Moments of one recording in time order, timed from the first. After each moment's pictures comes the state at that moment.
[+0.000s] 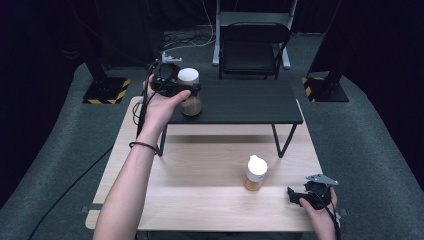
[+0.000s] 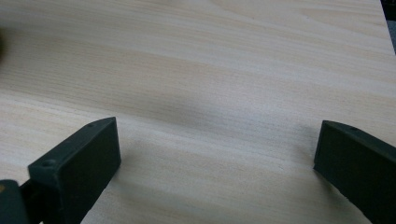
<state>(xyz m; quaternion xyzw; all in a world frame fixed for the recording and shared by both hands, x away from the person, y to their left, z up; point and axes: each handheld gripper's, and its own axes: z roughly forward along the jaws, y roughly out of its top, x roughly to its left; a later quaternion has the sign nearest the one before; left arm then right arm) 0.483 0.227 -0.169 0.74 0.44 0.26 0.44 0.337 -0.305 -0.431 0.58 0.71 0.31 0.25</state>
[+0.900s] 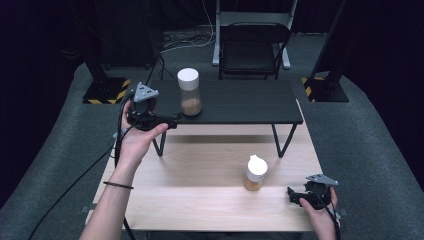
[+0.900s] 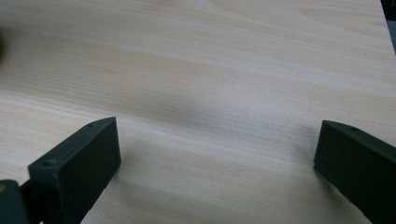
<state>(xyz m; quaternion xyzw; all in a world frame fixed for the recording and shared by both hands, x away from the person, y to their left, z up) 0.404 0.278 -0.219 0.73 0.42 0.28 0.46 0.337 -0.305 -0.431 0.58 0.71 0.31 0.25</state>
